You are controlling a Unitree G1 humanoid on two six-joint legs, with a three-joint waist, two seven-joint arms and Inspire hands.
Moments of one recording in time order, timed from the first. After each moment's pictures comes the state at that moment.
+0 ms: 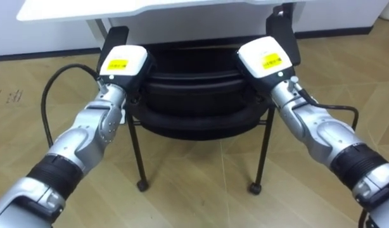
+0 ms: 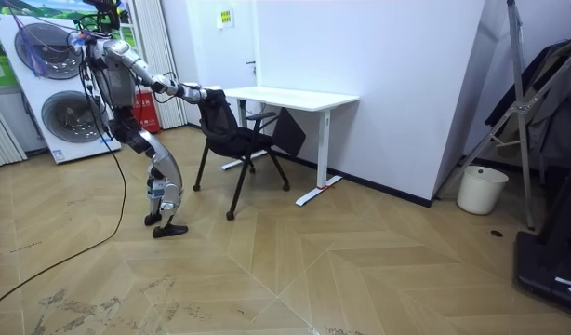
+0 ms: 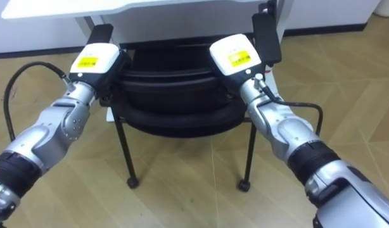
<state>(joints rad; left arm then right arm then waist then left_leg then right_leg) -0.56 0.45 -0.52 0.59 0.71 0.05 0.17 -0.65 -0.48 0.68 0.71 -0.89 -0.03 -0.34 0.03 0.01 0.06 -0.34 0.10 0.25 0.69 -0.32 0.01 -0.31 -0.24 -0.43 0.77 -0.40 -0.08</state>
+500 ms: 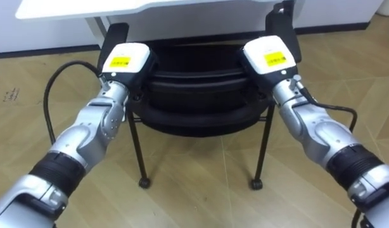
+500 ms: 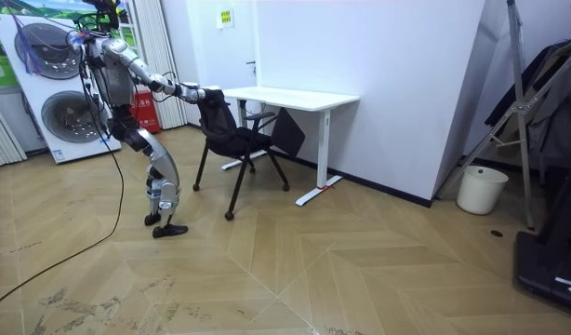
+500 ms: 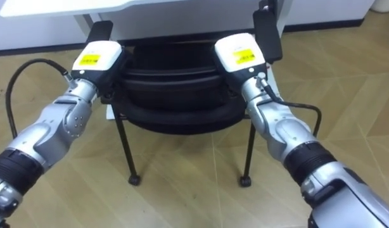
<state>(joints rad) -0.60 0.44 -0.51 0.59 0.66 0.05 0.14 -0.67 -0.45 0.64 0.72 -0.78 0.02 -0.32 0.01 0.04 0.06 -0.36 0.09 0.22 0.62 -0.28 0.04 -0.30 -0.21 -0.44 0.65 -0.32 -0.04</state>
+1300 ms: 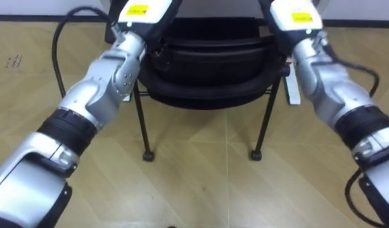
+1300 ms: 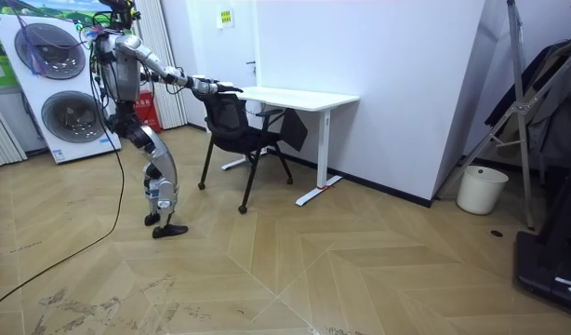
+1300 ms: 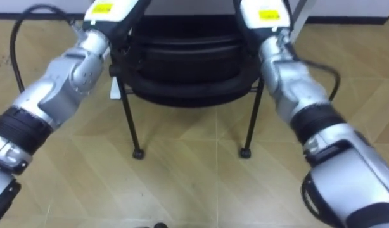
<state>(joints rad) -0.83 0.43 -0.51 0.56 0.71 0.00 0.11 -0.90 -0.53 0.53 0.82 -0.79 -0.01 -0.20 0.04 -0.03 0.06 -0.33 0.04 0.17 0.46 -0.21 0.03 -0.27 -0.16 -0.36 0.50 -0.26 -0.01</state>
